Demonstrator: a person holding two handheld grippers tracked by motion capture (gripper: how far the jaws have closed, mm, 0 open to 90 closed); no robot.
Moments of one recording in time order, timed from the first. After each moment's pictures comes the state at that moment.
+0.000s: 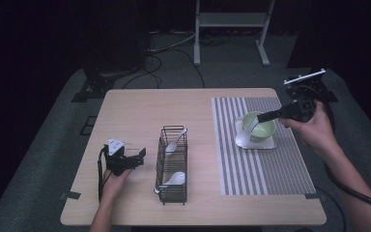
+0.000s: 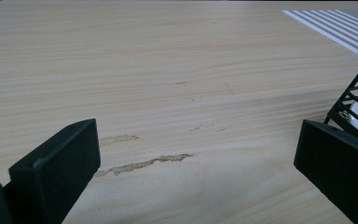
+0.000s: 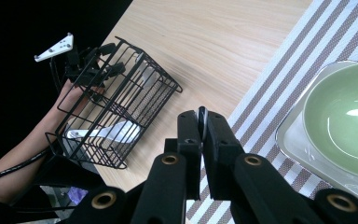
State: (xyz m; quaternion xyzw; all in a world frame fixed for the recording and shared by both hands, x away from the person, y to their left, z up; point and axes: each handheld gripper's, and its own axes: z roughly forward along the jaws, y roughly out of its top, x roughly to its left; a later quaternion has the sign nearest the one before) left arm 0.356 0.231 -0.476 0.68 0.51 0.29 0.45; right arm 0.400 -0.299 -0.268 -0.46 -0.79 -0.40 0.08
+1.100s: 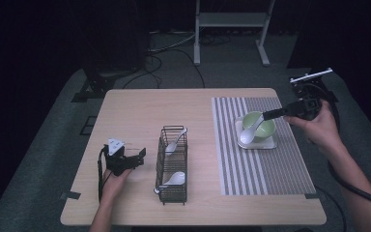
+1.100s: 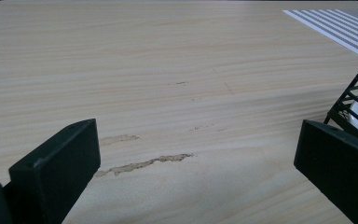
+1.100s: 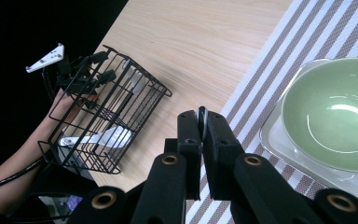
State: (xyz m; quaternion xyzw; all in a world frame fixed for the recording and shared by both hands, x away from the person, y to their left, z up) left arm 0.356 0.230 -0.476 0.68 0.51 0.29 0.45; right arm 0.406 -0.316 -0.270 -0.48 -0.77 -0.40 0.08
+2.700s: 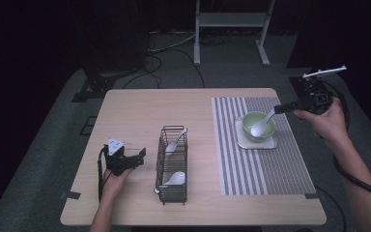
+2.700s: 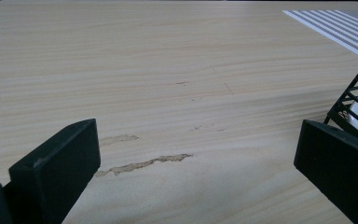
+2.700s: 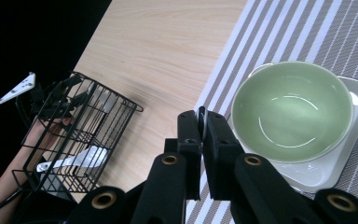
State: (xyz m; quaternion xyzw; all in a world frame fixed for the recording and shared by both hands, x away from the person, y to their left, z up) left arm 0.356 0.231 -0.476 0.67 0.51 0.29 0.45; right arm 0.423 -0.352 -0.274 -0.54 -0.74 -0.40 0.06
